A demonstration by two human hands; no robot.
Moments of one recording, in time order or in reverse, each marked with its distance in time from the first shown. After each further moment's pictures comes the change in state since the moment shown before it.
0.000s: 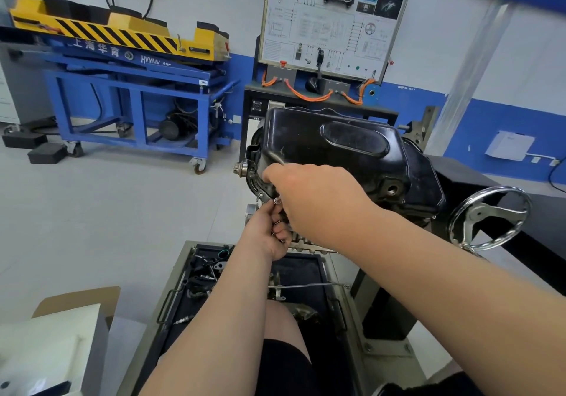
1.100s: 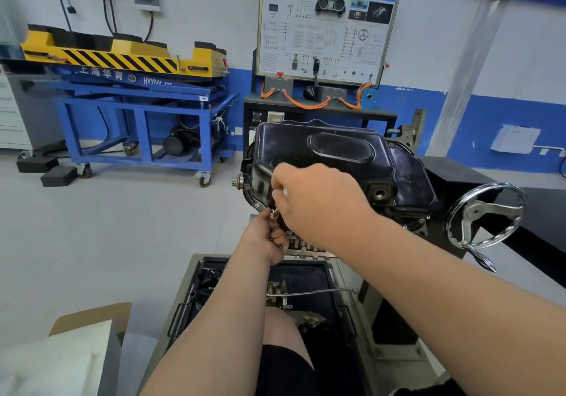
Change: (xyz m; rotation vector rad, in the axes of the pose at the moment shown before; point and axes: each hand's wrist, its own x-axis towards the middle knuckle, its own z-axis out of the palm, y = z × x) left_hand -0.005 0.005 0.011 0.067 0.064 -0.012; right_hand -0.013 0.014 -0.011 0.178 0.170 0.120
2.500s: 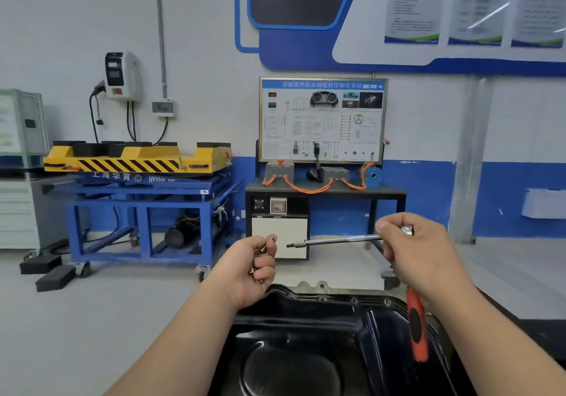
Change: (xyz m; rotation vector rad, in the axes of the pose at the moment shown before) left_hand 0.033 0.150 0.220 0.160 -0.245 0.155; right_hand 0.125 0.275 -0.020 1.003 0.393 0.670
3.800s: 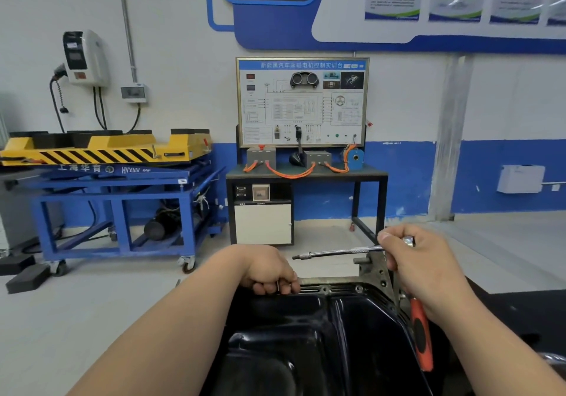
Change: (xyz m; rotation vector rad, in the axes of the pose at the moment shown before) left_hand 0.070 -0.037 0.039 1.564 -0.246 -0.272; right_hand 0.014 0.068 -0.037 0.051 -0.025 0.072
